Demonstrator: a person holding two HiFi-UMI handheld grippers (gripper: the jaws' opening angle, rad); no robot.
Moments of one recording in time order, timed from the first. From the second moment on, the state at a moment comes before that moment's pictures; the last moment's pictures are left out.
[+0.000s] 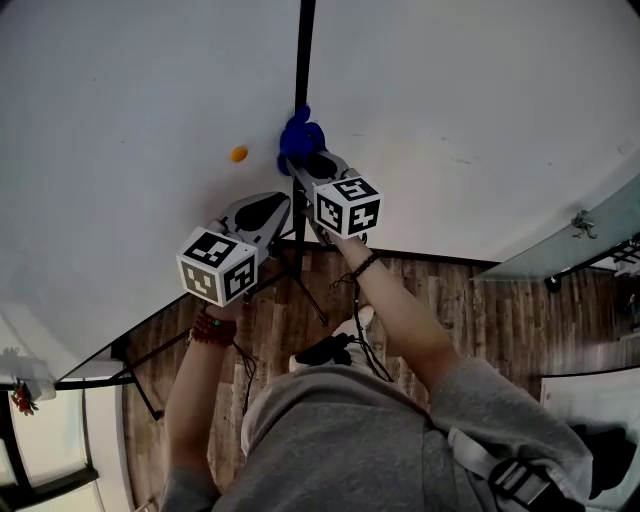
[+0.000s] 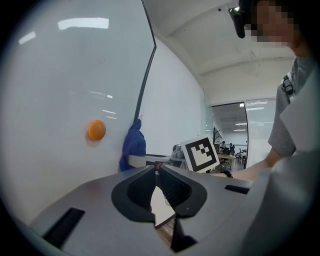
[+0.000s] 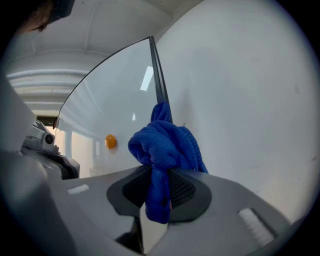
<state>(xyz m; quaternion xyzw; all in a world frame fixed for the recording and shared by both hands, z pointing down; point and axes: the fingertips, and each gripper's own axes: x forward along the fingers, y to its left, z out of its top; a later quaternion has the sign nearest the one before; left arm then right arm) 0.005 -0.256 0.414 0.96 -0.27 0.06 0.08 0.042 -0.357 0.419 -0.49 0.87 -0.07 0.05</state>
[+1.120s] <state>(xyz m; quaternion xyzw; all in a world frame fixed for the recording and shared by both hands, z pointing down) 0.013 -0.258 0.443 0.96 -0.27 0.07 0.10 0.048 -0.362 0.479 -0.48 0.87 -0.12 0.03</state>
